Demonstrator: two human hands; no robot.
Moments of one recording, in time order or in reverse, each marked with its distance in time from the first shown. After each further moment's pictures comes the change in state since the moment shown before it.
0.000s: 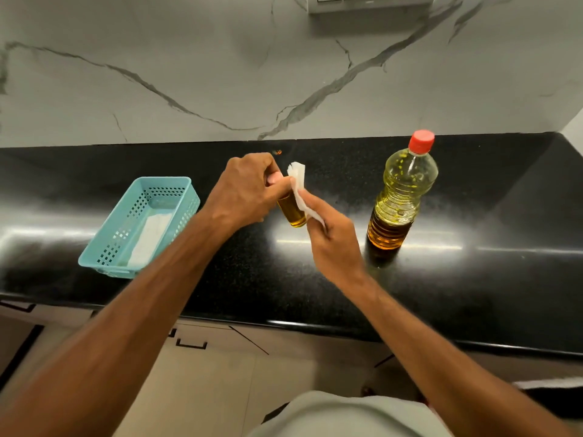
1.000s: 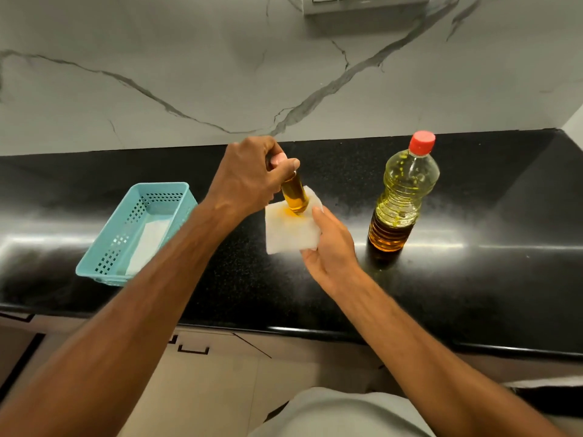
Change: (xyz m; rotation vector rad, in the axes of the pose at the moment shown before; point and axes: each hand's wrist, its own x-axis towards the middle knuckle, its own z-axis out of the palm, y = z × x) left_hand 0.017 0.013 -0.007 -0.063 0.075 0.032; right_hand 0.014 -0.020 0.015 0.976 0.243 0.829
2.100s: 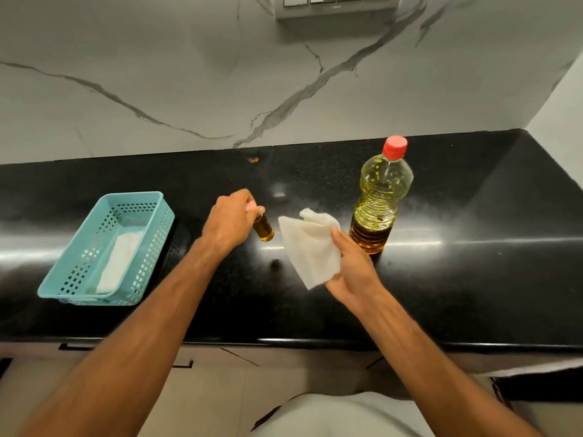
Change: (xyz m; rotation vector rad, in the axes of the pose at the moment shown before) left_hand 0.007 -0.069 0.075 0.090 -0.184 -0.283; right_hand 0.003 -0.016 -0.068 0.000 0.013 0.039
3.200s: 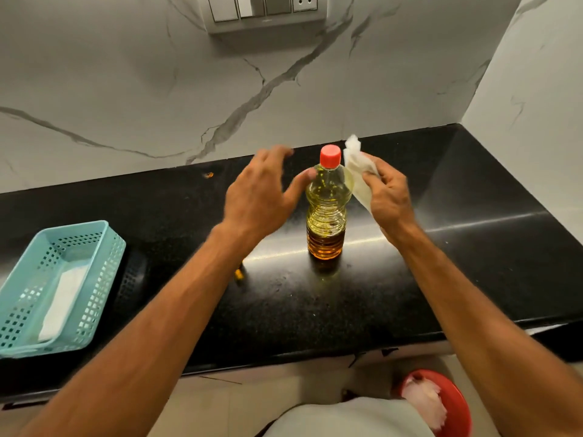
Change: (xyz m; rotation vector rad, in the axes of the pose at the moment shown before) left_hand -0.007 0.141 0.012 0.015 0.196 0.502; right_hand 0.023 -0.143 -0.064 -0.893 0.261 -0.720
